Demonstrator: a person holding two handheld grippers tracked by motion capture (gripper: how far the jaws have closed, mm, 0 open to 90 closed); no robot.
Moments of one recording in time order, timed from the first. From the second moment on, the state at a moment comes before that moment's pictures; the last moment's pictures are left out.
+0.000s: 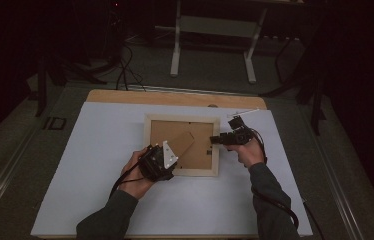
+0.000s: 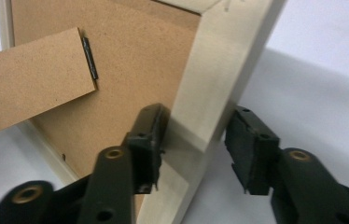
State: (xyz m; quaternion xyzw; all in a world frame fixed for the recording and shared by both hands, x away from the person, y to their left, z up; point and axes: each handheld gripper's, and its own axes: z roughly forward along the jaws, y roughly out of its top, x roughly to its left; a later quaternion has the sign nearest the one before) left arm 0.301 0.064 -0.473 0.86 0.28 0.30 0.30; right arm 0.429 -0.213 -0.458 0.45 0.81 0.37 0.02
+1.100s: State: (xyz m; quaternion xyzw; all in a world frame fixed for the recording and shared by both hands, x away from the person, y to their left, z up) left arm 0.354 0.116 -0.475 0.82 0.38 0.02 0.43; right arm 0.421 -0.213 -0.457 0.45 0.81 0.38 0.04
